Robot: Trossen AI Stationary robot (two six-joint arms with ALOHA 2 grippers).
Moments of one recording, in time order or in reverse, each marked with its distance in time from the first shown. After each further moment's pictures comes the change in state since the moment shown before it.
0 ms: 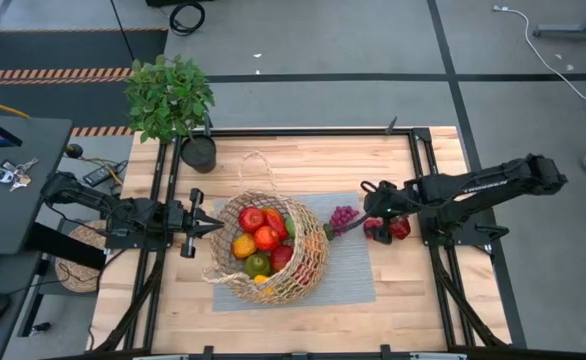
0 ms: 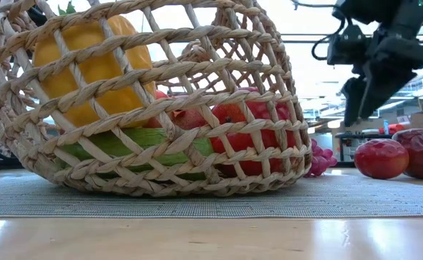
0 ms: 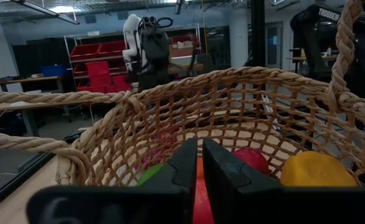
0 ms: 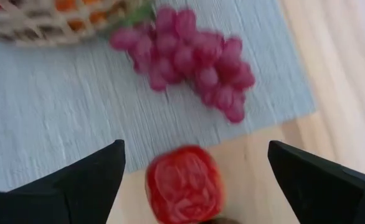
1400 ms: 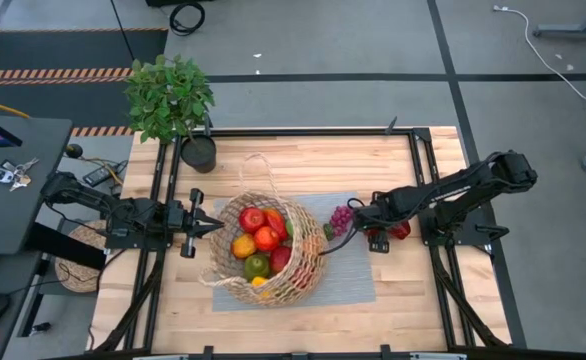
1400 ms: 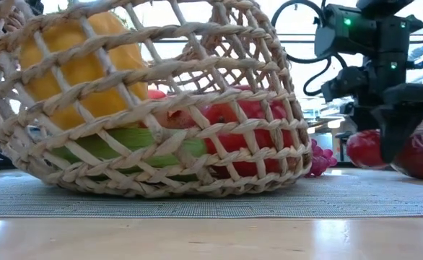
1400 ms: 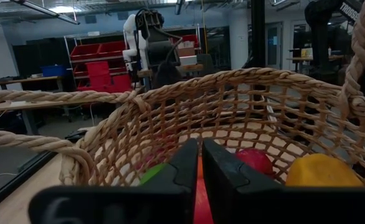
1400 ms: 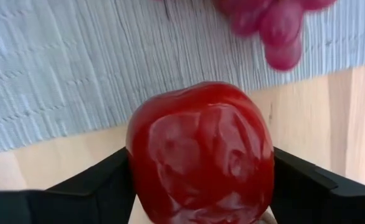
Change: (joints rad) left arm 0.000 0.000 0.000 0.000 0.000 0.000; right arm 0.050 0.345 0.057 -0.091 -0.004 -0.015
